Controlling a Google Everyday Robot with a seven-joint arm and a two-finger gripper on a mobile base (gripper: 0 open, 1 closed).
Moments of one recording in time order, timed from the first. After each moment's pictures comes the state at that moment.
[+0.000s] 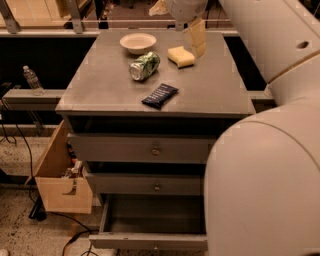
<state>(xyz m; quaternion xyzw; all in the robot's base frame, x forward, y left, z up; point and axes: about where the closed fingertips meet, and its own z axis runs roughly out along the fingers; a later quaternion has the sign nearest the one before) 0.724 -0.059 0.996 -0.88 0.40 -0.19 0.16</state>
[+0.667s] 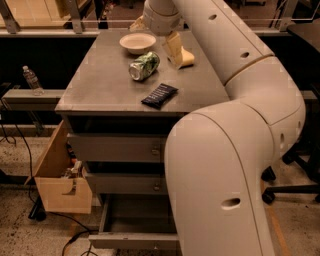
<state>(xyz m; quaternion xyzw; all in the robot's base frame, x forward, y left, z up) 0.768 0.003 0.944 -0.91 0.35 -0.16 0.16</state>
